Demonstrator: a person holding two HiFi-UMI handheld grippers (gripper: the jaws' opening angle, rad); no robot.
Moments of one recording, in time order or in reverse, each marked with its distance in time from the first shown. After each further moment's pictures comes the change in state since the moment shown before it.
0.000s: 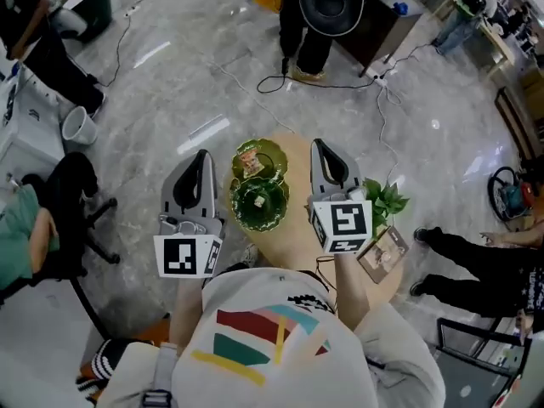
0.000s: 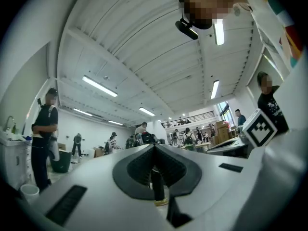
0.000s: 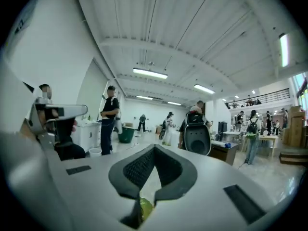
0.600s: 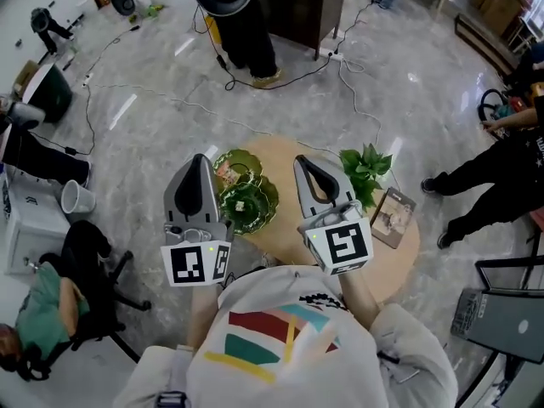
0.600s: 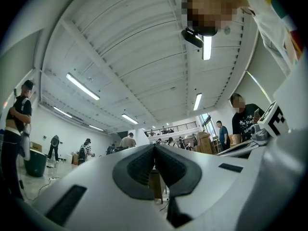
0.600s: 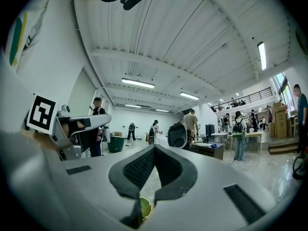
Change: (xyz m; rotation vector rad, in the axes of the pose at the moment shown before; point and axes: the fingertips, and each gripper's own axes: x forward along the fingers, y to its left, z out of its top) left arm 0.026 -0.086 0.043 -0.026 -0.111 -0.206; right arm -0.103 -0.014 0.027 0.074 -0.093 -0.127
